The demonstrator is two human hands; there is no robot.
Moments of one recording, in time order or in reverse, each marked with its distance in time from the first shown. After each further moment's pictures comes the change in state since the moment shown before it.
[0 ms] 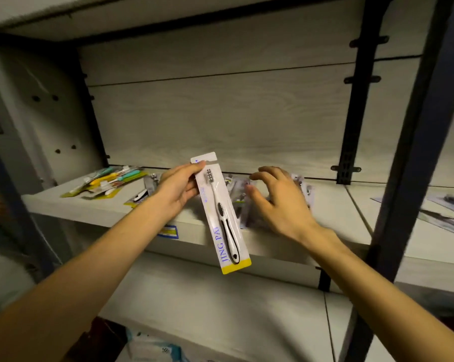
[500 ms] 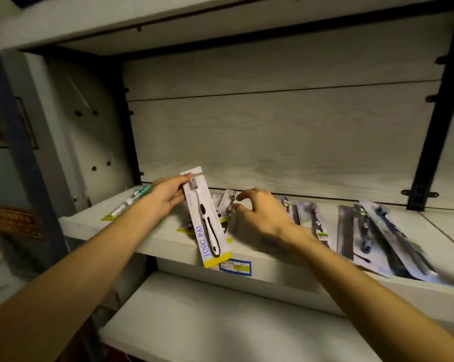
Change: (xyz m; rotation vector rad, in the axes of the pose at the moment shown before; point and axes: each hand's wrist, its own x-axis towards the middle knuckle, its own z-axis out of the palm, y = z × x) left_hand 0.115 0.061 -0.159 0.063 0.132 -0.078; right_hand 0.117 -0.101 0.136 0.031 -0.209 0.083
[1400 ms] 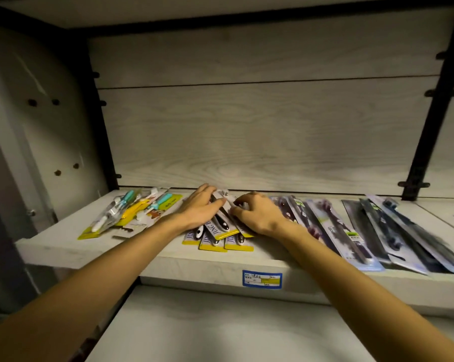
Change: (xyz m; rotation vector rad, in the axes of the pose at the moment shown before) left_hand 0.077 -0.057 0.015 1.200 -0.384 0.509; right_hand 0.052 -0.001 0.050 -0.065 -0.078 0.193
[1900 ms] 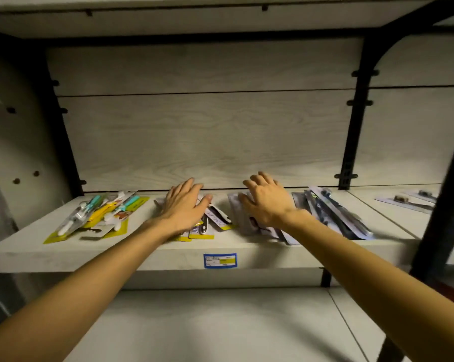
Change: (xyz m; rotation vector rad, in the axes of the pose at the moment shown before) left_hand -0.051 0.063 0.003 0.220 0.094 0.170; right_hand -0.075 0.041 -0.074 -0.415 0.203 -0.009
